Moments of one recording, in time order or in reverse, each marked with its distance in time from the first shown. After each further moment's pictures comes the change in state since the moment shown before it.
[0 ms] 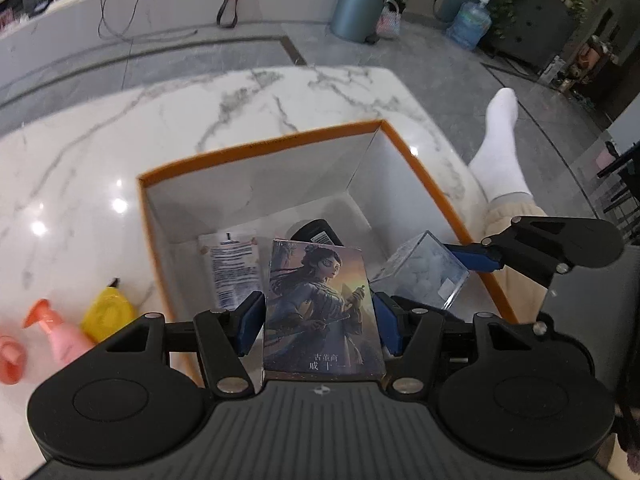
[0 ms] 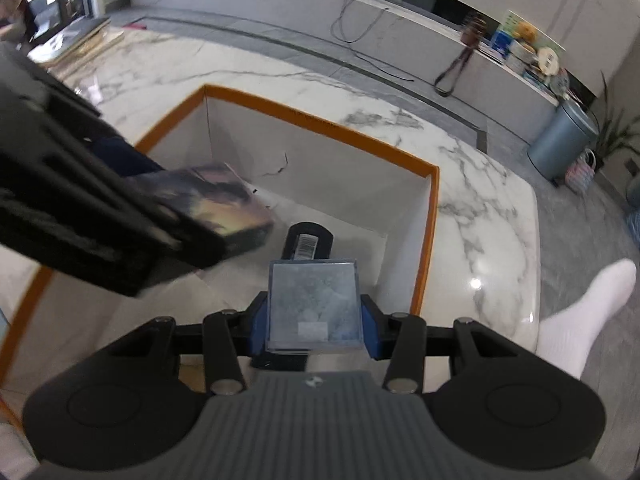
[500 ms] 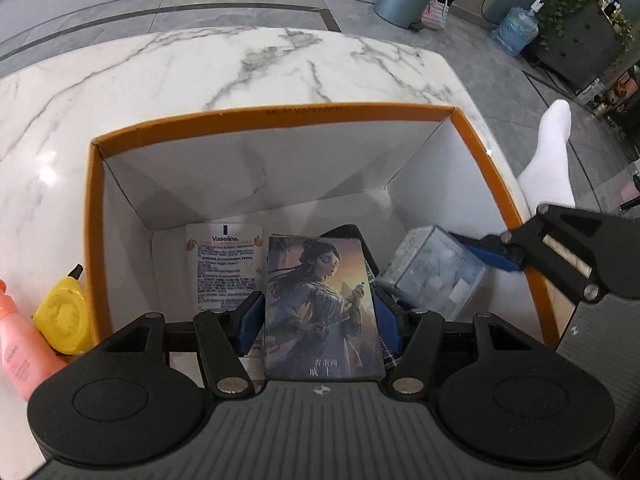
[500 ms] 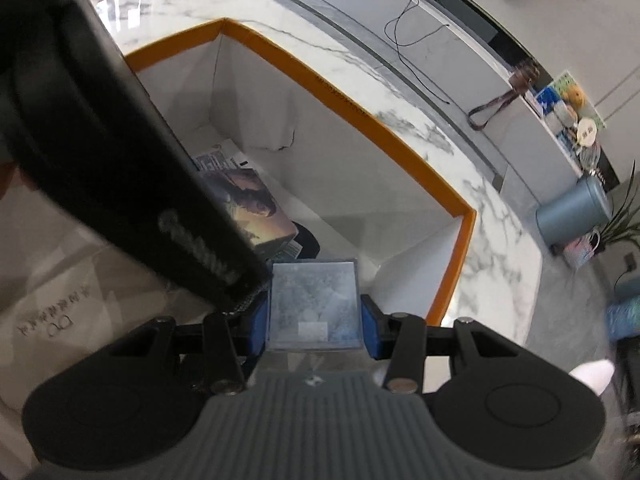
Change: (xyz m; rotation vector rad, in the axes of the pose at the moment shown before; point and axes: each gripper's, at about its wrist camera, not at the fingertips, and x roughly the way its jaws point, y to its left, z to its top) left arm 0.062 0.013 0.015 -0.132 0.059 0.040; right arm 0.046 0.001 0.009 -0.296 0.043 -0.056
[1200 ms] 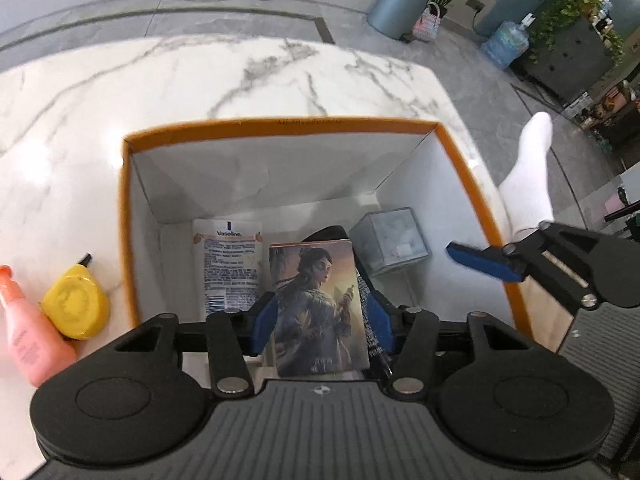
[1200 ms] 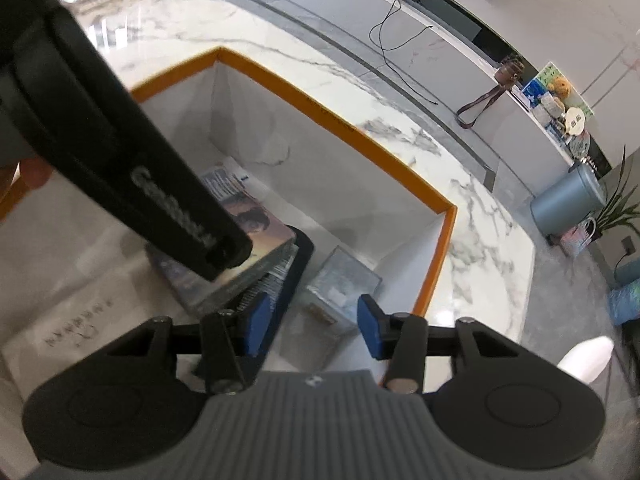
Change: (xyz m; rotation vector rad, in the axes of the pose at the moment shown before) left arm -0.031 0.011 -0.007 -0.023 -0.032 -0.059; right arm -0.023 -0.002 -0.003 0.085 -0.031 0.007
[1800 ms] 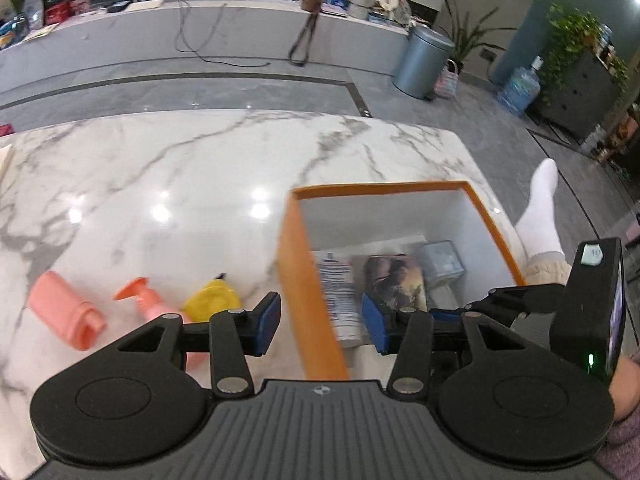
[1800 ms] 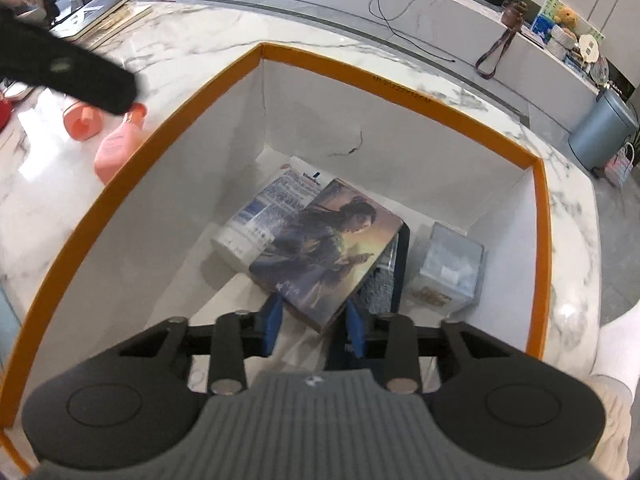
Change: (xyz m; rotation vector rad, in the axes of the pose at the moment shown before) left arm -0.104 0.051 -0.028 0.002 -0.184 0.112; right arm 0.019 0.032 0.008 0.217 0.052 0.136
